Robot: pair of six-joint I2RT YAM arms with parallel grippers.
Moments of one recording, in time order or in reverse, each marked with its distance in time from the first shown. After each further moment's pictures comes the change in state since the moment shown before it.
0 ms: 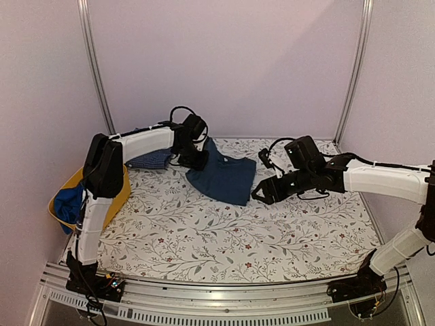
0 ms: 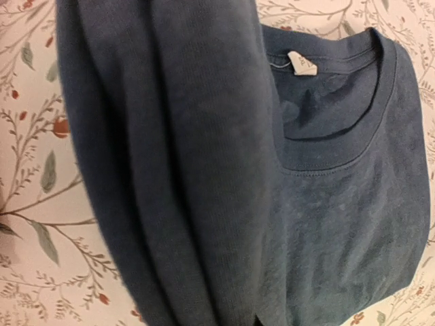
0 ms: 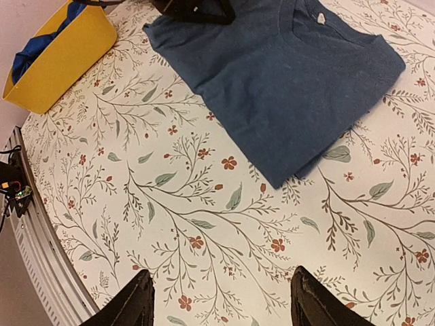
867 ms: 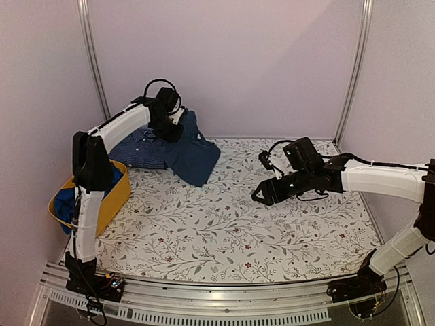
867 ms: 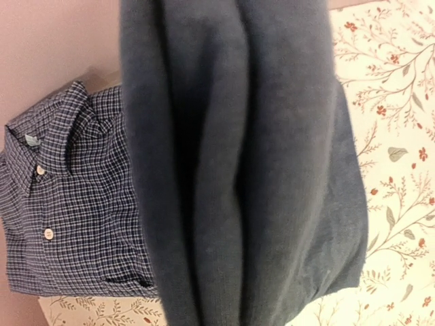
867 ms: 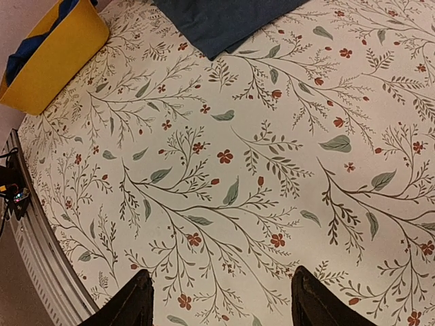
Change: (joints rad) left arm 0.186 0.015 0.303 -0.203 -0.158 0.324; right arm -0.021 0.007 -0.023 -0.016 0.002 0.032
